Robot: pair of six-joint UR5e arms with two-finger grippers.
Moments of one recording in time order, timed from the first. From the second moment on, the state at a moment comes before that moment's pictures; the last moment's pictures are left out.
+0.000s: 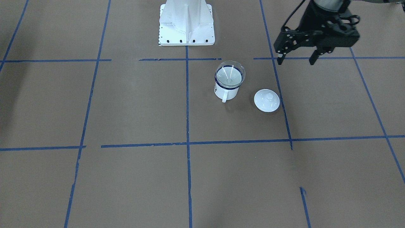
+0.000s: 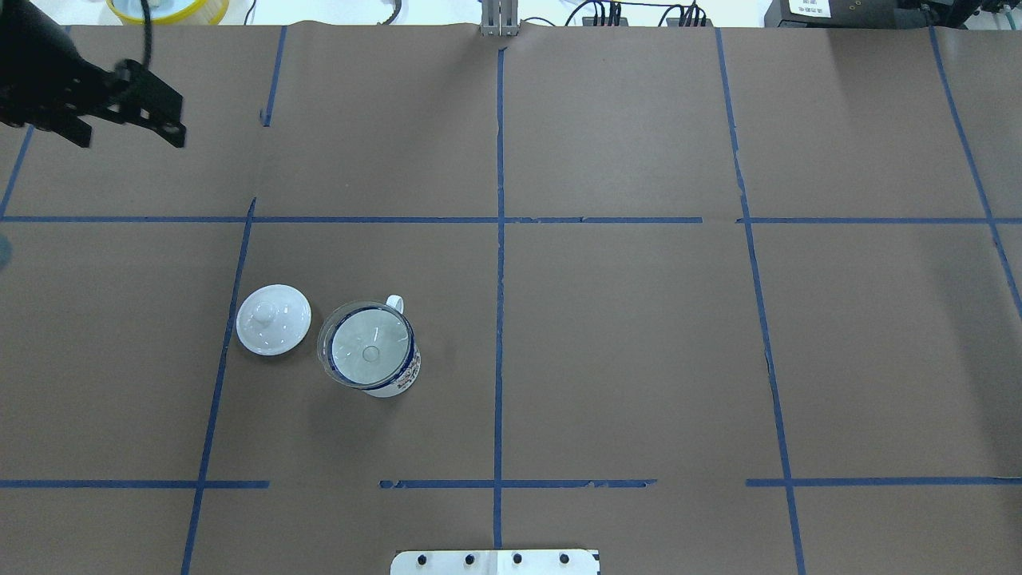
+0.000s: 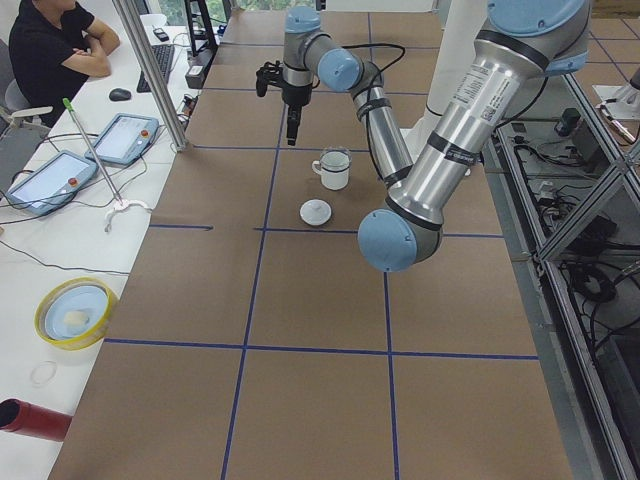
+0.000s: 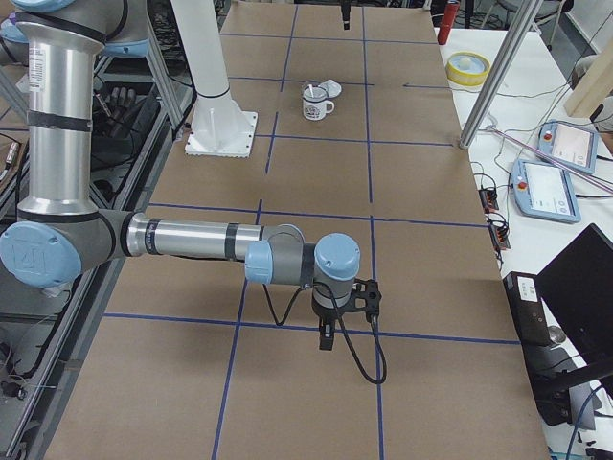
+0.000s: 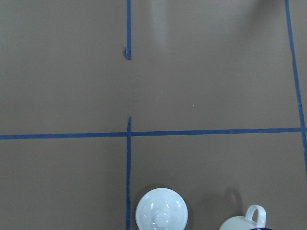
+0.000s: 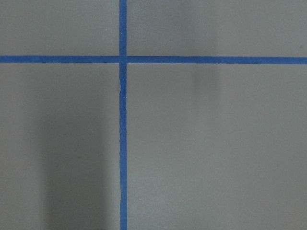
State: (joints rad) left arm -0.89 -2.11 -2.18 -1.13 -2.06 -0.93; right arm 1.57 -1.68 1.66 -1.57 2.29 0.01
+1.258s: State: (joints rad) left arm -0.50 -2.26 -1.93 -1.20 -1.81 -1.19; right arm 1.57 -1.68 1.66 -1.57 2.29 0.01
